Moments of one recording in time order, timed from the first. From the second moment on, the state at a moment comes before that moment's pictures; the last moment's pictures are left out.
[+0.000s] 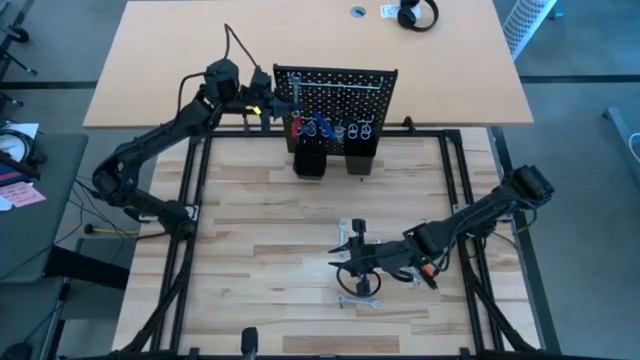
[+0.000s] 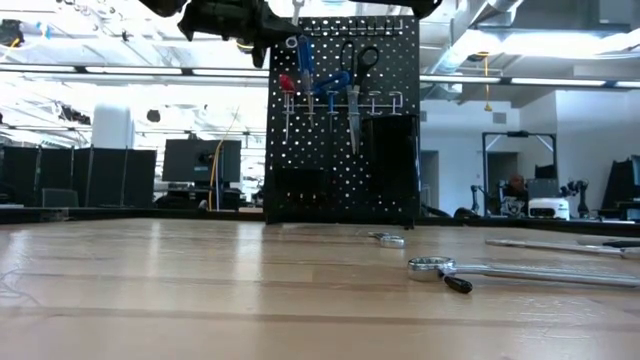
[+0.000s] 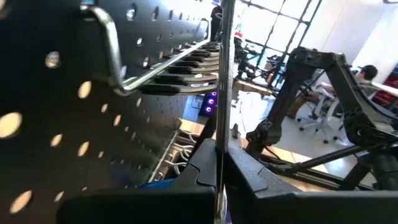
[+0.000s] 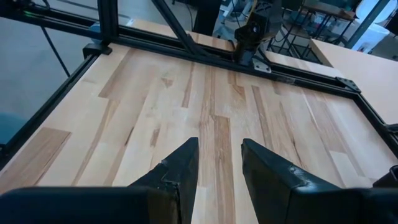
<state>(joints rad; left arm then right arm) 0.81 1.41 1.27 0.06 0.73 -0.16 0.44 1.54 0.99 0.14 0.46 -0.04</state>
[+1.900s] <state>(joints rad) 0.87 1.29 1.27 -0.28 0.68 -0.01 0.44 1.54 0.99 0.13 0.45 -0.05</state>
